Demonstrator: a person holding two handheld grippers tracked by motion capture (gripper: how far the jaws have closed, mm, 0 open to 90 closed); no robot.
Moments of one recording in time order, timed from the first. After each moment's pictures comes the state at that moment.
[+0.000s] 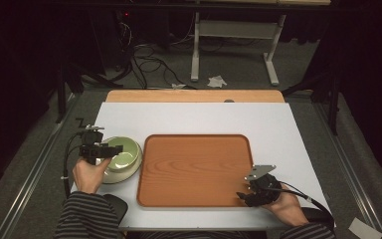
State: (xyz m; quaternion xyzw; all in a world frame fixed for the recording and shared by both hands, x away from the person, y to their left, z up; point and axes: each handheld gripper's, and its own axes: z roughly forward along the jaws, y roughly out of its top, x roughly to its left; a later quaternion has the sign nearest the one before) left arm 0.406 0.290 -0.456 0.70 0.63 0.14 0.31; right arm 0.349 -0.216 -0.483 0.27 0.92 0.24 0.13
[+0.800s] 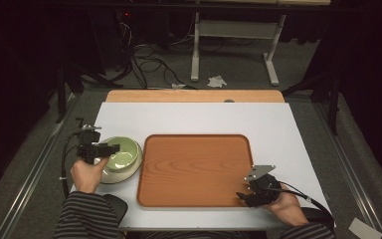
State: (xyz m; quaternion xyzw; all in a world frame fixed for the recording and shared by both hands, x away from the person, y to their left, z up) left arm 0.404 0.300 -0.454 0.68 0.64 0.15 0.33; right arm 0.349 -0.215 -0.483 0.27 0.92 0.24 0.13
